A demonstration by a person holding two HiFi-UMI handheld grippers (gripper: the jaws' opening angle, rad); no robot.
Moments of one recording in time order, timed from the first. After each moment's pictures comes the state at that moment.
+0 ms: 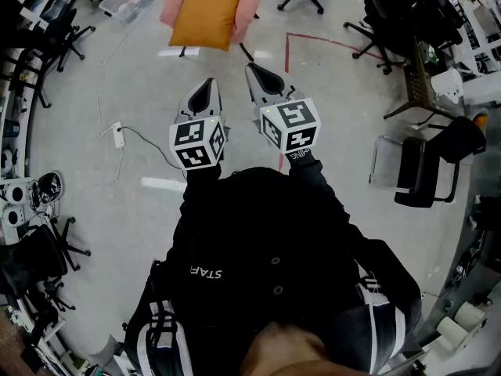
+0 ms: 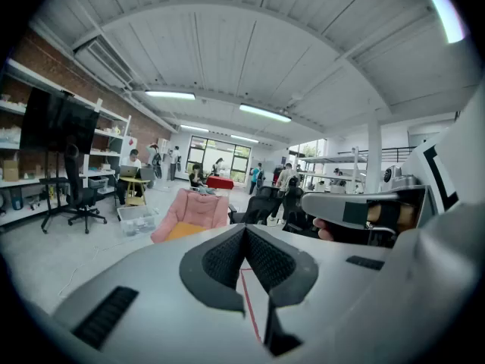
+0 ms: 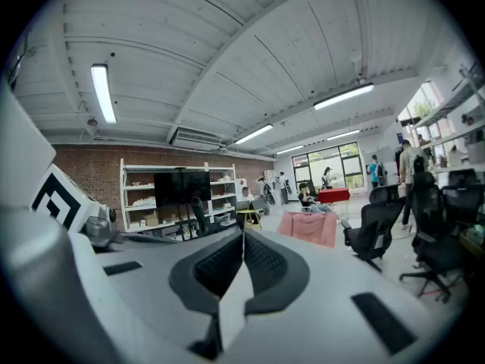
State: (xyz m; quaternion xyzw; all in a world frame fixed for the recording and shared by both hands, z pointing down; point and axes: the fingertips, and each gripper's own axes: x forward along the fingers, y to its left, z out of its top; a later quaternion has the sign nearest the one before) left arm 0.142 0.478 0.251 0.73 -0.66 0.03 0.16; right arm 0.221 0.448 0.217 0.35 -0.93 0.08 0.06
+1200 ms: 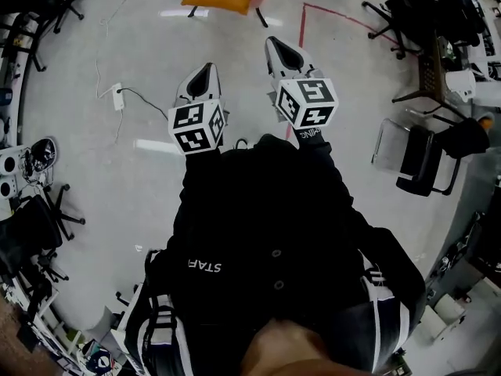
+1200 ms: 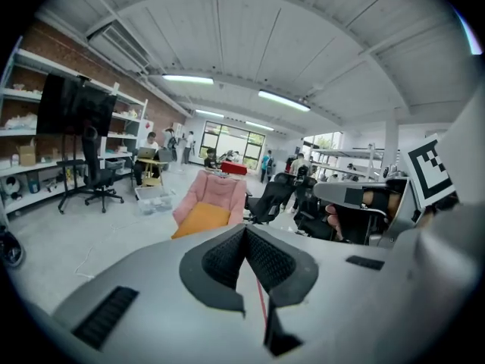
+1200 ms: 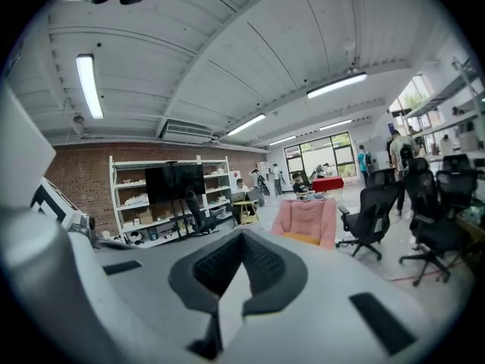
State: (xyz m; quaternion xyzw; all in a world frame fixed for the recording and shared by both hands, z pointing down) left arm 0.051 0.509 0.322 0.70 -0.68 0.05 0.22; right arm 0.164 0.437 0.274 0.38 -0.92 0.11 0.08
